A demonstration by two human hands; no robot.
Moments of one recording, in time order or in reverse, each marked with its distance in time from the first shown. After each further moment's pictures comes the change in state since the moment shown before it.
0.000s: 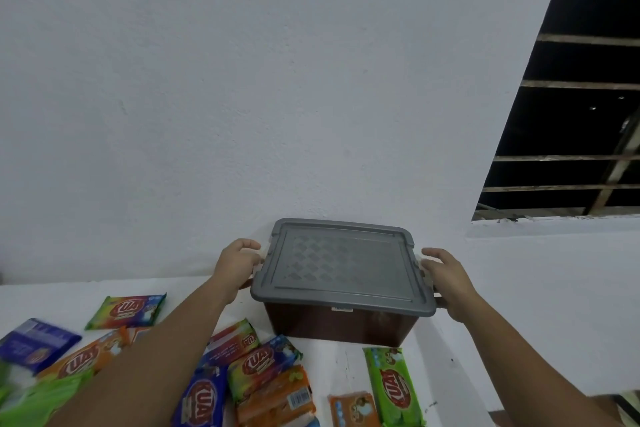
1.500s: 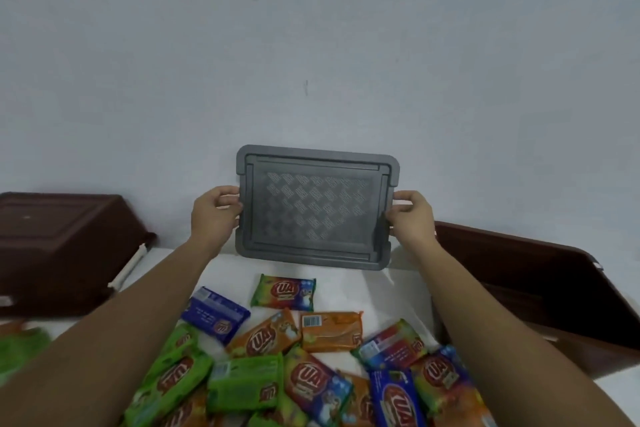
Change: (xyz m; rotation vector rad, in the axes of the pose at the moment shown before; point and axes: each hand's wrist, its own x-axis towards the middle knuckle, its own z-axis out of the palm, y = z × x) left_hand 0.074 -0.021 -0.309 -0.117 0.338 0.233; right_hand -0.043 -0.103 0.344 -0.011 -0.059 -0.281
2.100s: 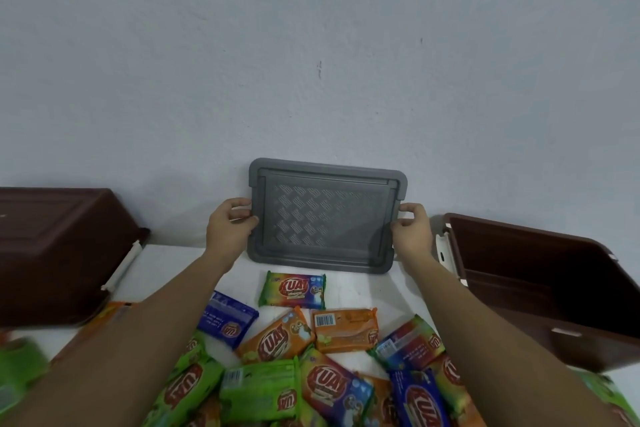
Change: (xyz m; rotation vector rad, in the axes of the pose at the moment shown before) left_hand 0.013 -0.050 0.009 0.050 -0.076 -0.055; right_hand 0.002 0.040 0.036 -0.096 0.122 0.073
